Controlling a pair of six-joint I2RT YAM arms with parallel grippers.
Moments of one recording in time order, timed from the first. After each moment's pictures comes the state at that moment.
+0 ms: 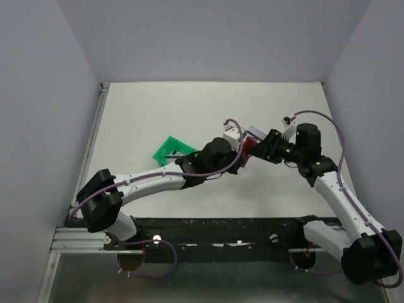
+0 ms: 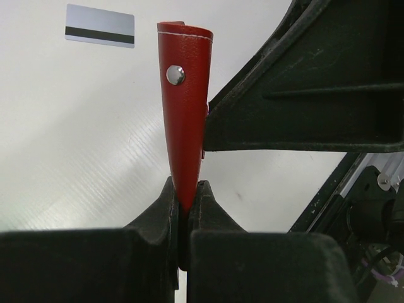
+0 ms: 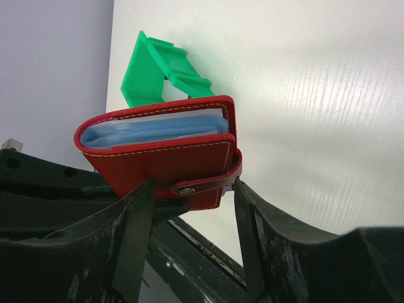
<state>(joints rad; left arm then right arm) -1.05 1.51 1.04 0.07 -0.10 -0.42 0.20 0.99 0.73 -0.28 -0.57 0.65</state>
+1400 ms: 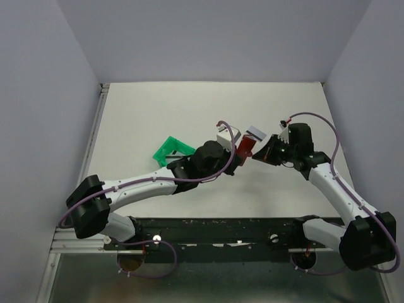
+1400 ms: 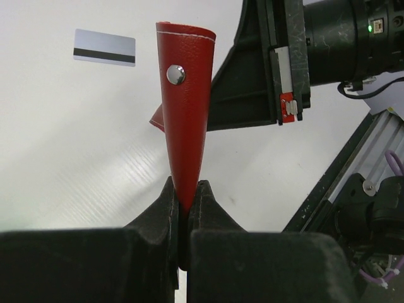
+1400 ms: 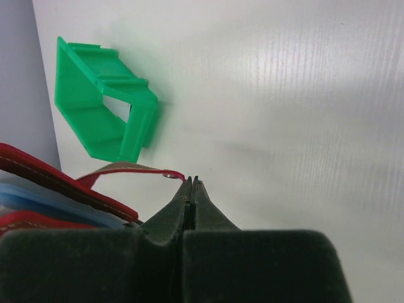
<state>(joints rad) -1.06 1.41 0.97 0.12 -0.13 -0.41 0.22 1.12 0.75 -0.35 -0.43 0.63</state>
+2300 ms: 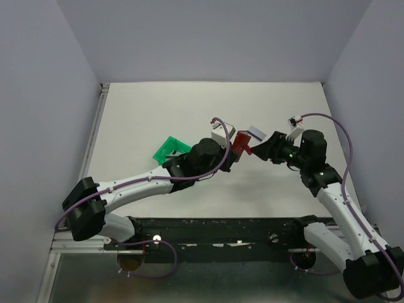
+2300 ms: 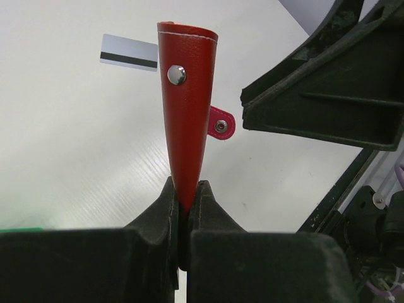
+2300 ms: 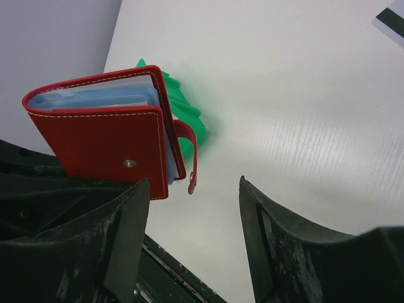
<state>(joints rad) -1.03 1.38 0.96 0.09 -0.18 -0.42 0.22 0.86 0.67 -0.20 -0.46 0.57</state>
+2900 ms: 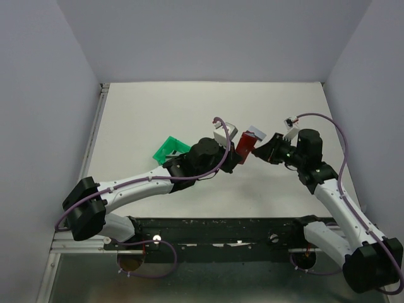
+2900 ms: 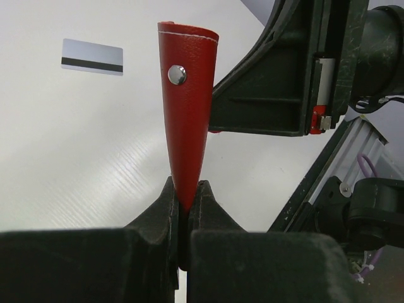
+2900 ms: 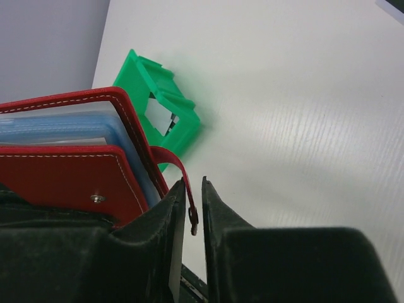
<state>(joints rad) -1.03 1.38 0.96 0.14 -0.07 -0.44 0.22 0.92 0.65 -0.17 -0.49 0.58</state>
